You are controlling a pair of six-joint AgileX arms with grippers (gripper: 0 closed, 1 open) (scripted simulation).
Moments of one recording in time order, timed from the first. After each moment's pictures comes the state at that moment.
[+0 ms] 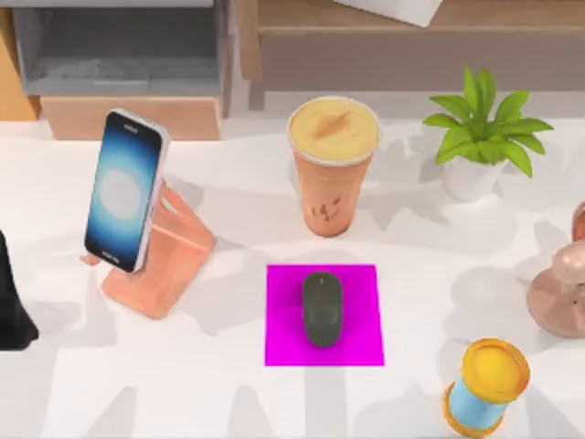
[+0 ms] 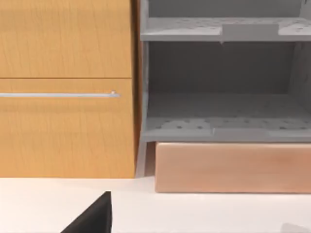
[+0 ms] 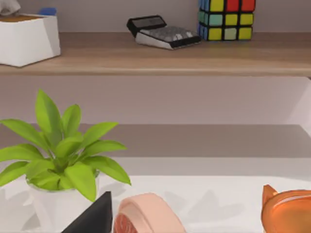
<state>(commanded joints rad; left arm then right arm) 0.00 0.00 0.00 0.00 0.00 0.00 0.00 0.00 0.00 0.00 0.00 0.00</state>
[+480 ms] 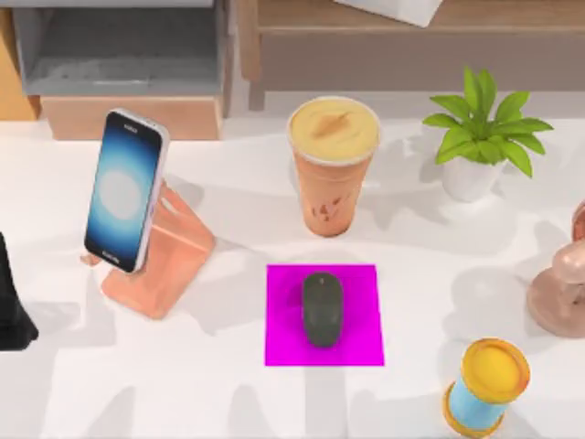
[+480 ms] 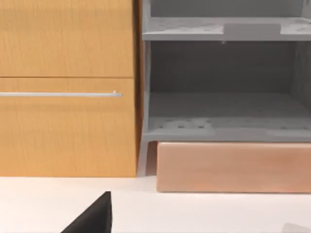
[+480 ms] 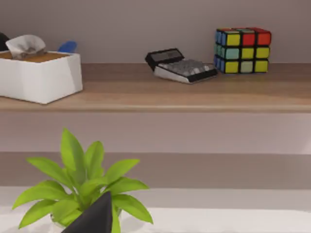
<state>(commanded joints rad) 0.00 0.00 0.00 0.00 0.00 0.00 0.10 0.10 0.06 0.09 0.07 0.01</state>
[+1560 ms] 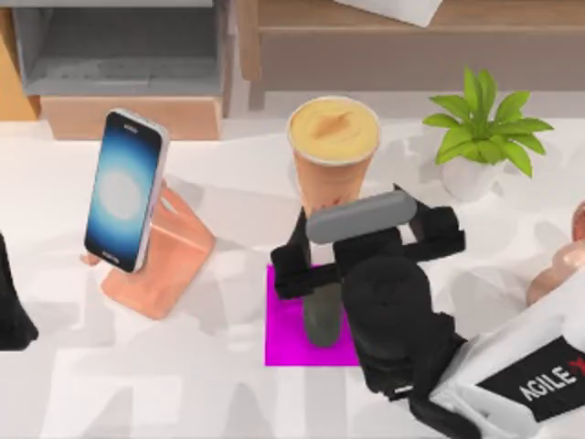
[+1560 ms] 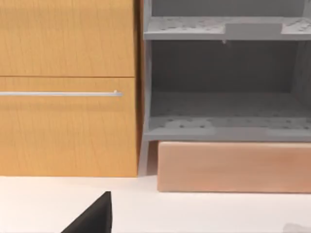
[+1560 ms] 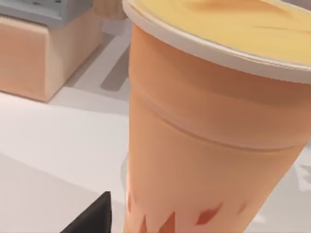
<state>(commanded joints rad) 0.00 0.00 0.00 0.00 0.00 0.00 0.93 2.00 0.68 1.08 0.80 0.00</state>
